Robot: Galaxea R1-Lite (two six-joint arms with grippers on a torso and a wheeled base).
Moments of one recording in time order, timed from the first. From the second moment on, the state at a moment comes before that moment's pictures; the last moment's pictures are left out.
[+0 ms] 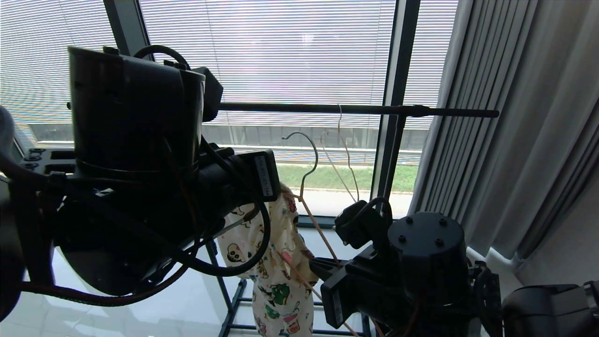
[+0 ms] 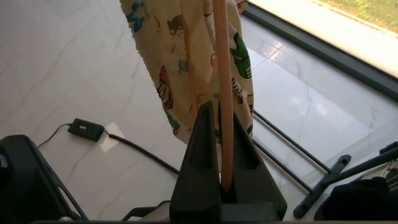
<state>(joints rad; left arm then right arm) -0.84 1.51 -1.08 -0.11 0.59 -0.35 1.09 1.81 -0.78 -0.68 -0.15 0.26</state>
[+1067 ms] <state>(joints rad) -0.88 1.46 -1.04 -0.11 0.58 -0.28 1.08 1.80 -0.77 -0.73 -0.25 0.25</state>
